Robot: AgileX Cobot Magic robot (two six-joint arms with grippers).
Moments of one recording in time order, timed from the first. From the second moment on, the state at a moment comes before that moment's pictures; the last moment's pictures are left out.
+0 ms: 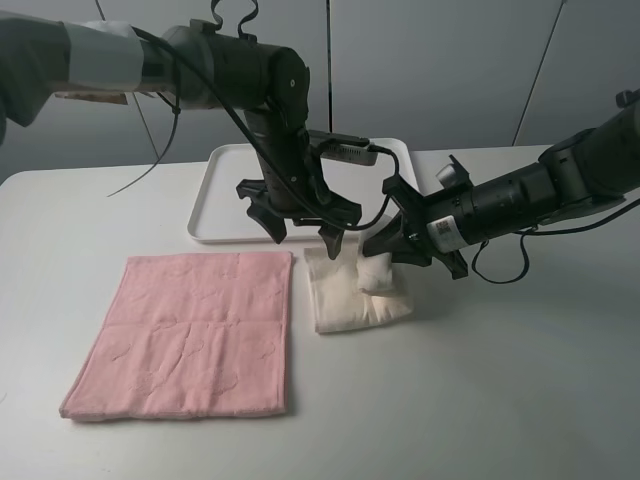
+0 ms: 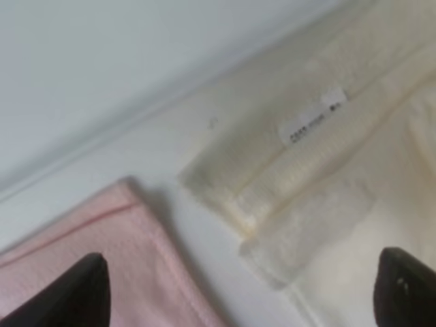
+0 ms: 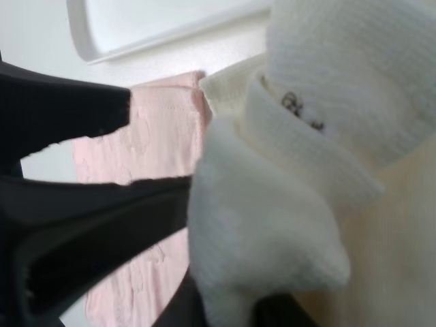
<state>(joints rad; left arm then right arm) -0.64 2.29 -1.83 -0.08 1.06 -0.15 0.20 1.98 -0.83 1.56 0.81 -0.93</state>
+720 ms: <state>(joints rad) -0.62 2.25 -2.00 -0.08 1.17 -0.11 0.21 1.98 -0.83 1.69 0.94 -1.10</state>
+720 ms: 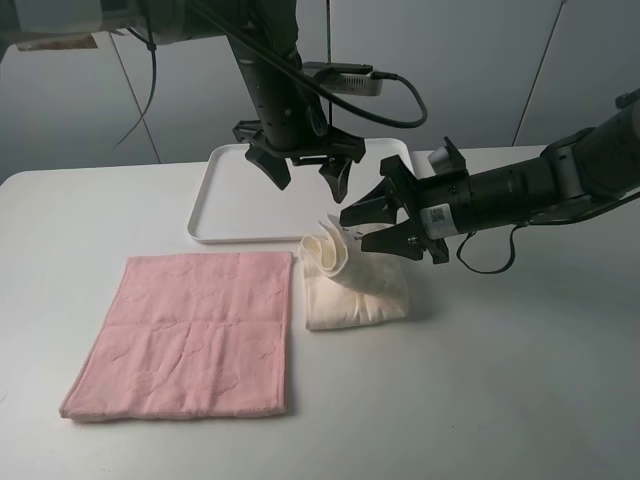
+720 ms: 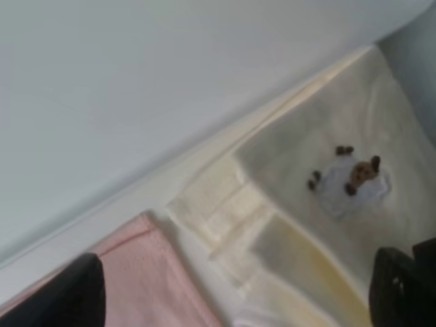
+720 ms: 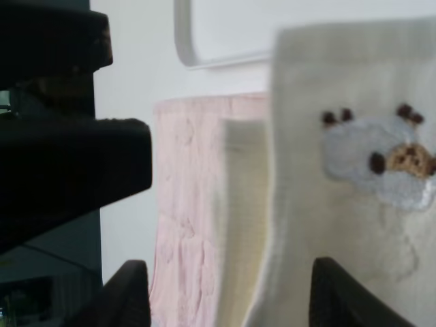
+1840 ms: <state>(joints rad) -0.44 2.14 -2.01 -0.20 1.22 0.12 0.21 1.98 -0.93 1.37 0.78 -0.88</state>
